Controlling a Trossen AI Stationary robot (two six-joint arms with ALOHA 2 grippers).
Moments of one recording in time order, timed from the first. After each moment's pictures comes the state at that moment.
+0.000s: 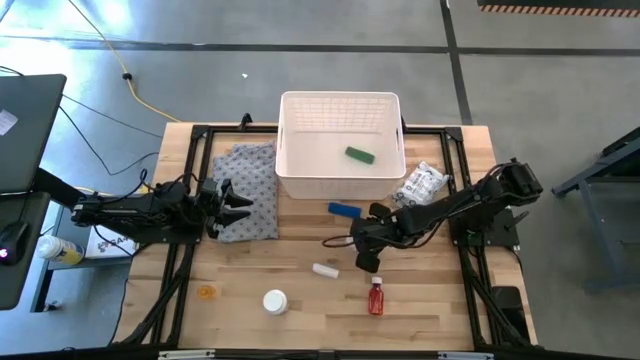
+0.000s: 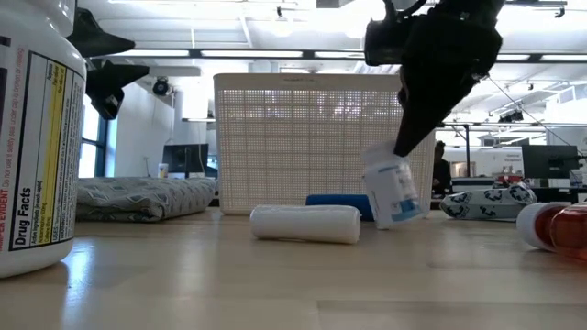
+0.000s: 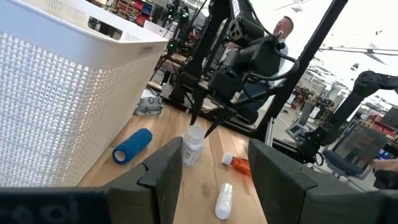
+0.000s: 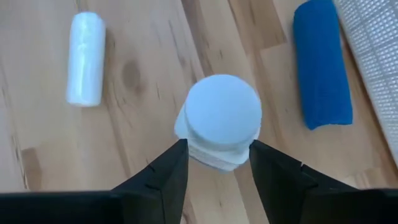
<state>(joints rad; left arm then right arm) 0.00 0.02 0.04 0.04 0.02 -0.41 0.28 1.62 1.05 -0.58 0.24 0.54</state>
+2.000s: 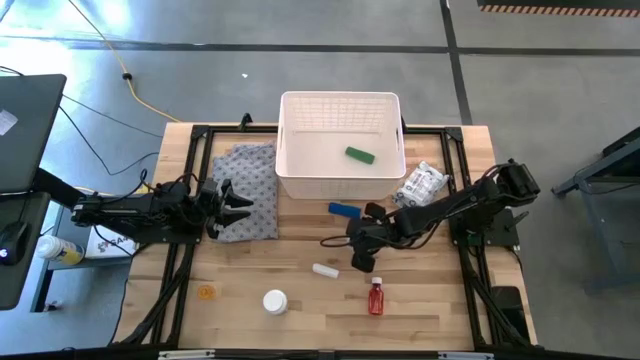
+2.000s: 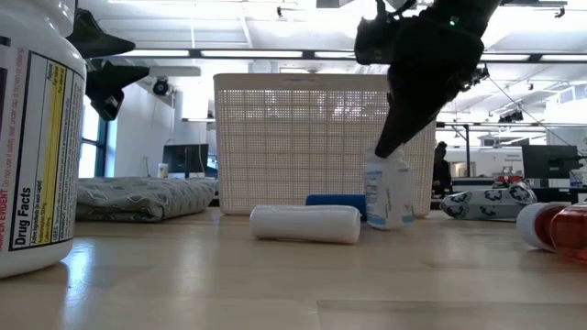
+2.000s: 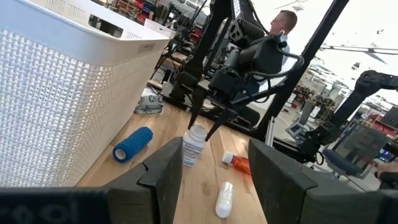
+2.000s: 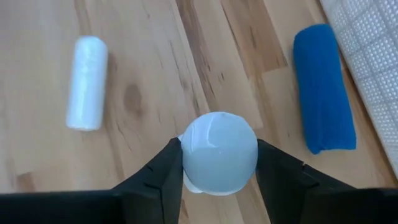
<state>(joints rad) 0.00 0.02 0.04 0.04 0.02 -0.42 0.28 1.63 1.05 -0.49 0.28 0.52</state>
